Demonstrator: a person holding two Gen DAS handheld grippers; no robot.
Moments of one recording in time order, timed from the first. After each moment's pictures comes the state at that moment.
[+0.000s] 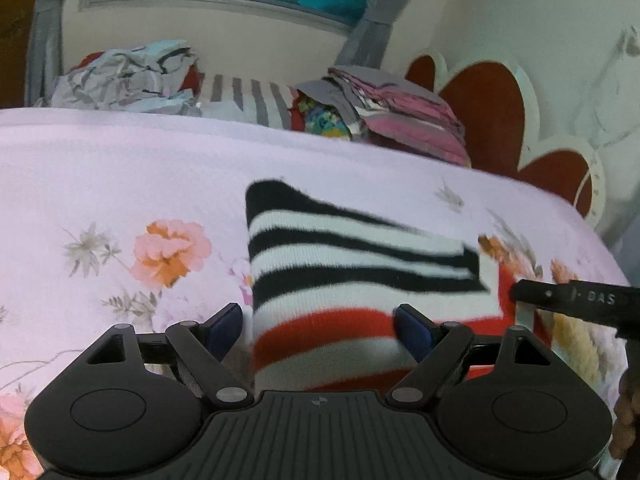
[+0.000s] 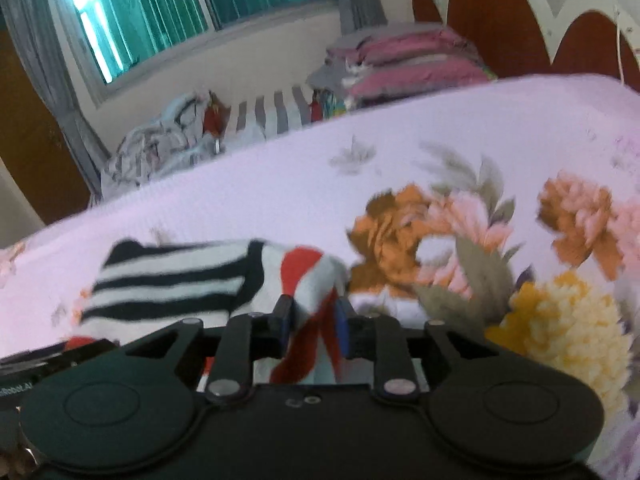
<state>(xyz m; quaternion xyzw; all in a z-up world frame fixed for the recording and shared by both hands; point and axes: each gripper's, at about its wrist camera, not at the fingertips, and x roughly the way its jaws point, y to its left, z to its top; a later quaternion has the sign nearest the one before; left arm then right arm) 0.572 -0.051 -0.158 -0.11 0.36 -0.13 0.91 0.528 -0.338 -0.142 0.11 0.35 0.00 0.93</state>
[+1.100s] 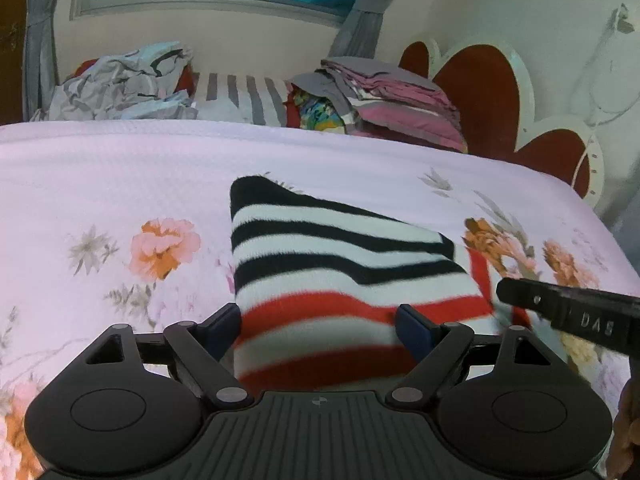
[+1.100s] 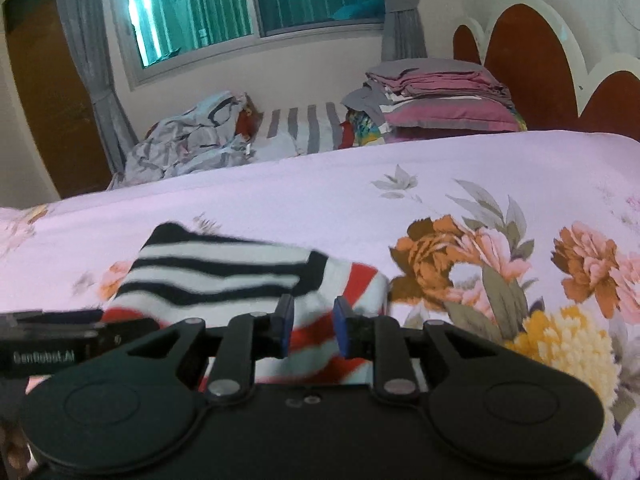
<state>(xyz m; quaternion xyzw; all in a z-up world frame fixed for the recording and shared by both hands) 0.554 -0.065 -0.146 -0.07 0.38 -0.14 0.91 0.496 -0.305 -0.133 0.04 0.34 0.05 0.94</state>
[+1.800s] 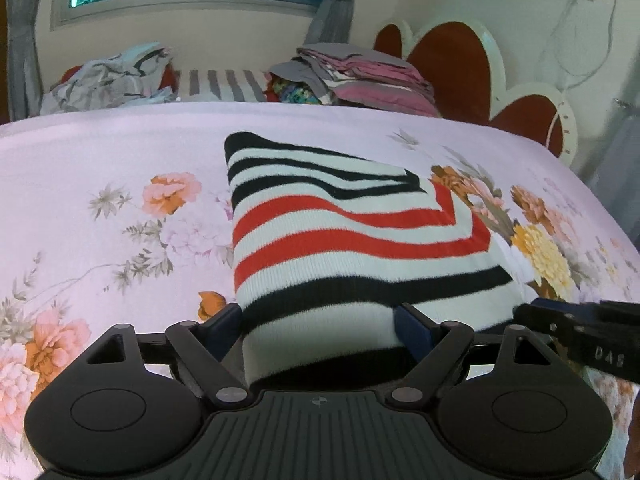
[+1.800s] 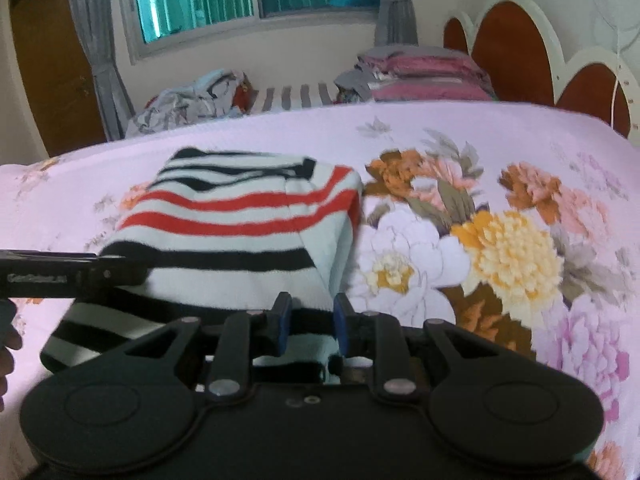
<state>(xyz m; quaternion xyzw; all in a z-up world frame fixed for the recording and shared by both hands) 0.486 -0.052 -0.150 -0.04 0.38 -0.17 0.91 0.405 -0.306 -0.148 0.03 0.37 0.02 0.93</state>
